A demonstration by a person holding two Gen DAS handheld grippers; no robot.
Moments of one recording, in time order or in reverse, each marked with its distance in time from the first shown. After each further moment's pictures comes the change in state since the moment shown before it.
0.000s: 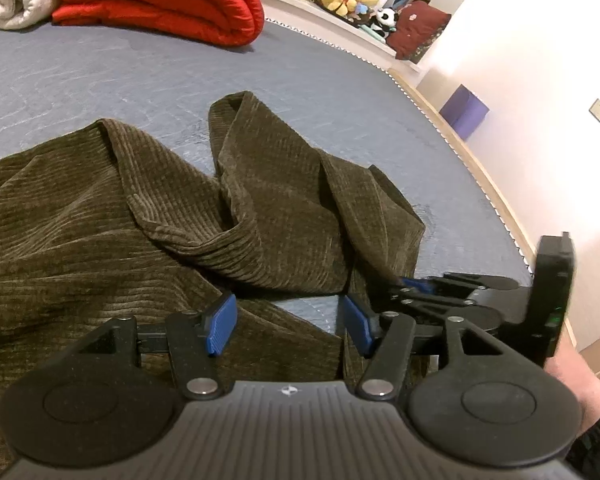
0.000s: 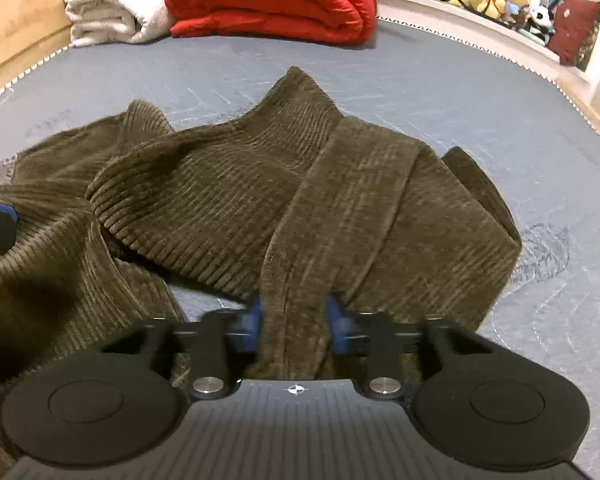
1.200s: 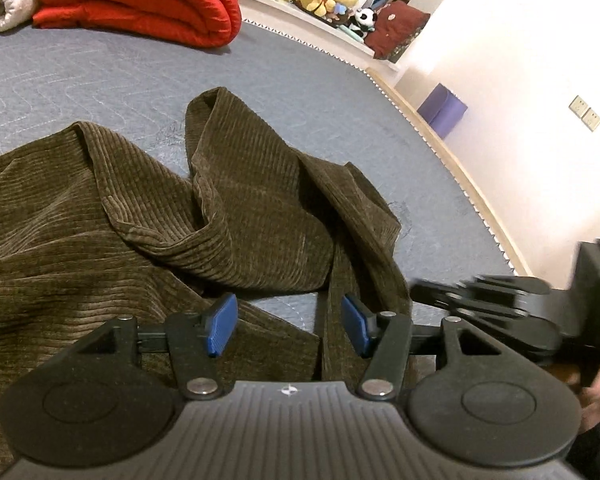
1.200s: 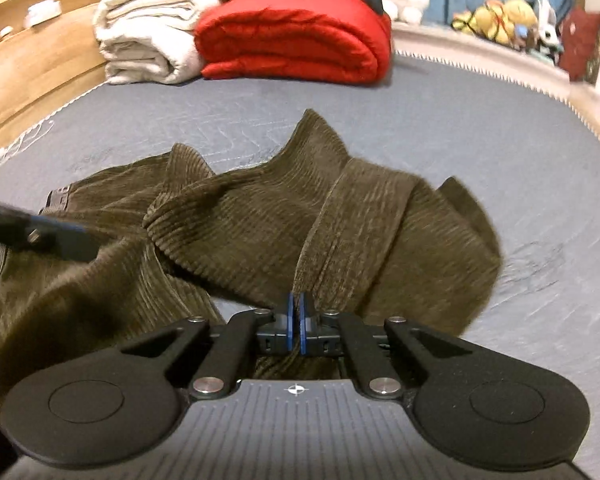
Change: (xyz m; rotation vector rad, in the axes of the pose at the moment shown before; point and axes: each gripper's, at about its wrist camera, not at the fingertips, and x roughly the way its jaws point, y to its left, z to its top) left arm -0.001 -0.008 -0.003 0.022 -0.002 -0.054; right arm -0.065 -0.018 -0.015 -0.028 -0.107 0.096
